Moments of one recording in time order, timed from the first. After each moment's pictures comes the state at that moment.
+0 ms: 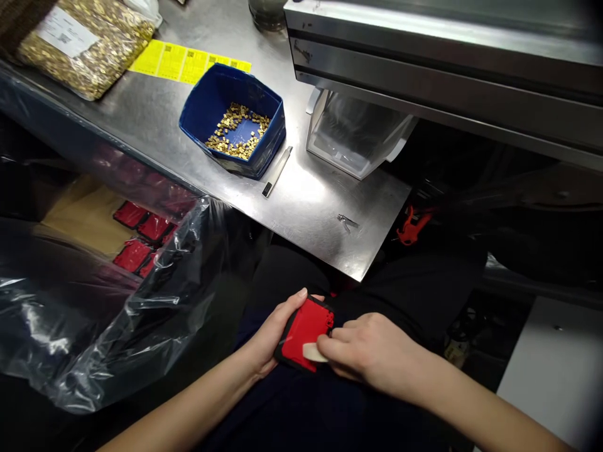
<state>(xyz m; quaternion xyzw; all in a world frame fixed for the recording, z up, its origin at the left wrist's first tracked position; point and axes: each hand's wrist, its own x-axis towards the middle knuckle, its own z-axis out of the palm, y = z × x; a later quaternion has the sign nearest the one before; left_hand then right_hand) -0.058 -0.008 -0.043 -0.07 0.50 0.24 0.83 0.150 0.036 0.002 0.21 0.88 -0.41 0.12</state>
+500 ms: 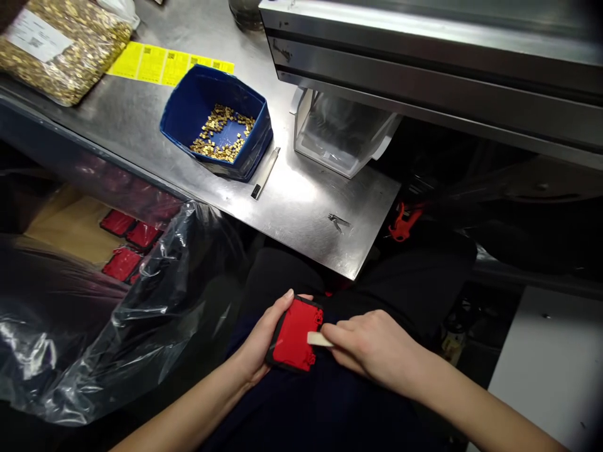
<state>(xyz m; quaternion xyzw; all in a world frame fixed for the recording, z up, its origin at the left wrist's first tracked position) -0.057 -0.007 -0.044 -0.08 0.53 0.24 0.81 0.151 0.034 0.003 0.31 0.85 -0.40 0.14</state>
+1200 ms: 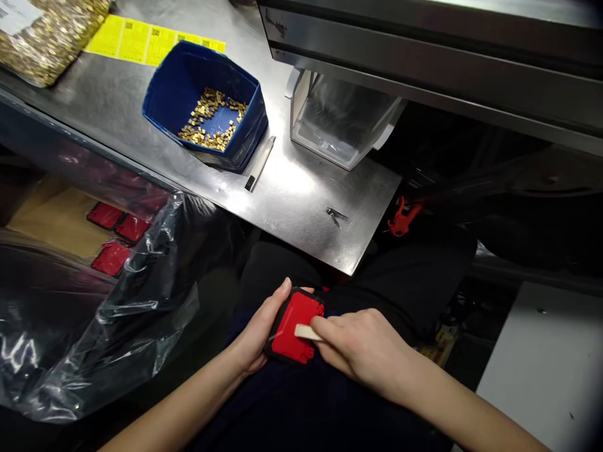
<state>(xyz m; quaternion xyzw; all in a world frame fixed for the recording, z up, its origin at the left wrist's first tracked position) -0.057 -0.003 -0.045 -0.05 0.51 0.23 0.83 0.153 0.026 0.010 0.35 0.82 -0.43 0.14</state>
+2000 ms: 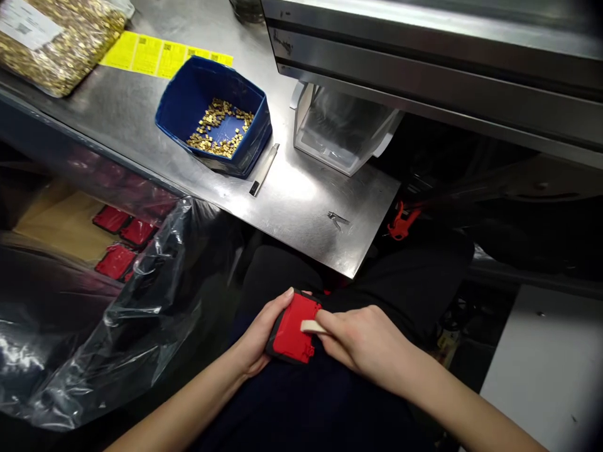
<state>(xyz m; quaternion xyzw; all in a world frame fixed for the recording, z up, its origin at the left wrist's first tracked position) -0.063 -0.011 -0.051 -0.06 0.50 0.26 0.83 0.144 0.040 0.013 0.38 0.79 -0.44 0.18</state>
